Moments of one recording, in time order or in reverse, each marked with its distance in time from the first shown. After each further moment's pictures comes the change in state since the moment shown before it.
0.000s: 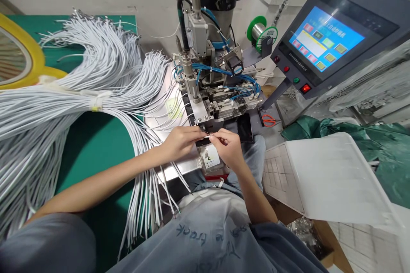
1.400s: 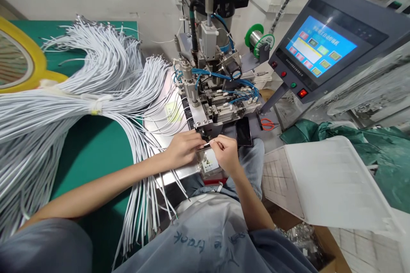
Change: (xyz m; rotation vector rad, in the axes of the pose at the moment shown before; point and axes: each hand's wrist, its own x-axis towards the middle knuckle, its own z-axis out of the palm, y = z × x) left_hand -0.001 0.007 0.009 0.196 -0.002 0.051; right_hand -0.001 0.011 0.007 -0.108 0.059 -0.114
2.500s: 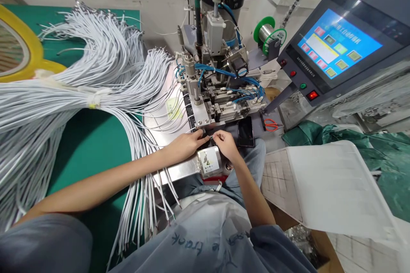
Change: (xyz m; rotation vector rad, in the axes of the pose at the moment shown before) left_hand 0.001 -0.014 0.014 0.338 -0.465 -0.087; right_hand 0.029 0.063 0.014 0.224 -0.182 0.366
